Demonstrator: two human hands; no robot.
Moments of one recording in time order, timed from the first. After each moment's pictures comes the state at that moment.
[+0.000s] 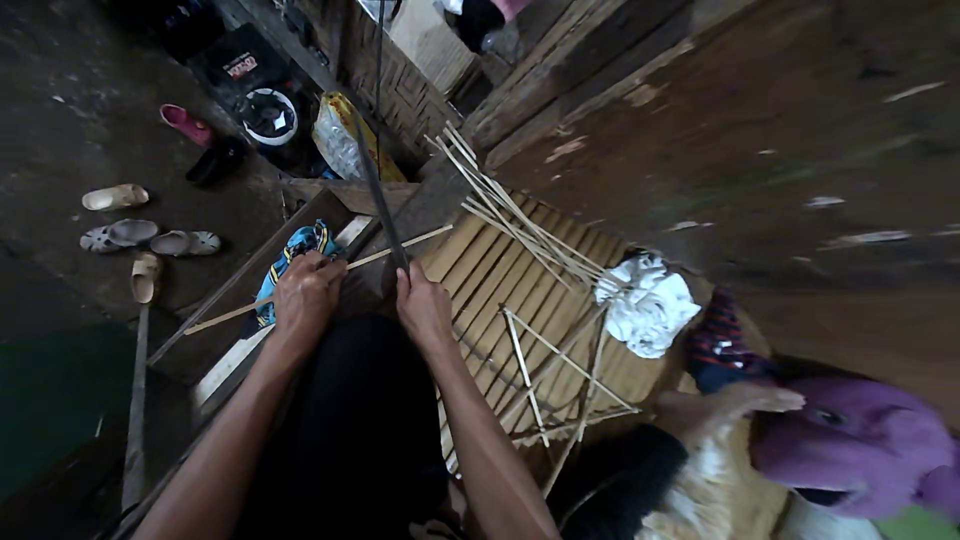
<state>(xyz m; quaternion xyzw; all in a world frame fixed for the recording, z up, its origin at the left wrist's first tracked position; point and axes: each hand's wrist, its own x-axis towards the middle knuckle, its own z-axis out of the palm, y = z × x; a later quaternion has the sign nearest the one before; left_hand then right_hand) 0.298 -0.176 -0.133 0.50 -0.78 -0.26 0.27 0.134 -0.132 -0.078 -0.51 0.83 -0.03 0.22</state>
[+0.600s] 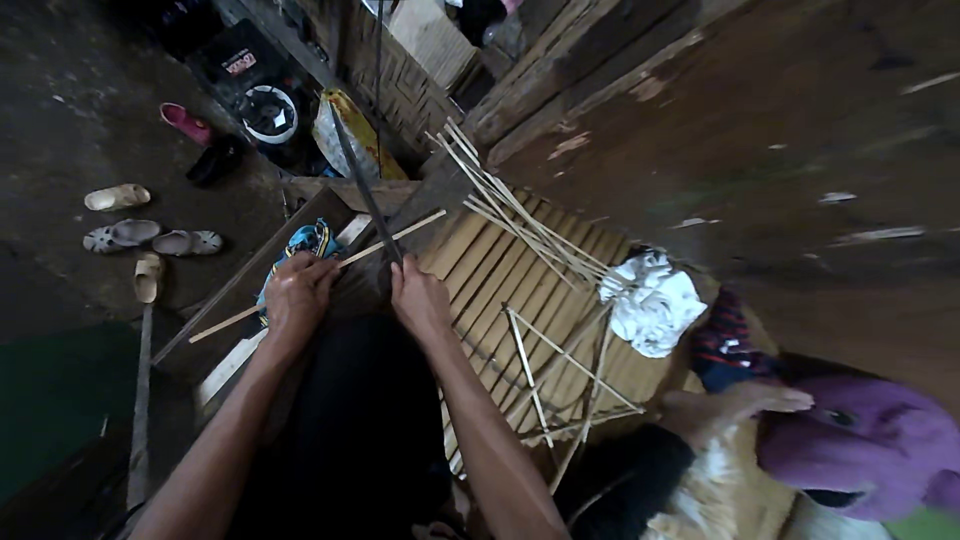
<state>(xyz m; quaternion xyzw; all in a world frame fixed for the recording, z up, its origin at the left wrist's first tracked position) 0.311 -0.178 -0.134 0.52 -0.75 -0.30 0.29 0.137 -0.146 -0.078 -0.53 0.82 0.01 0.23</state>
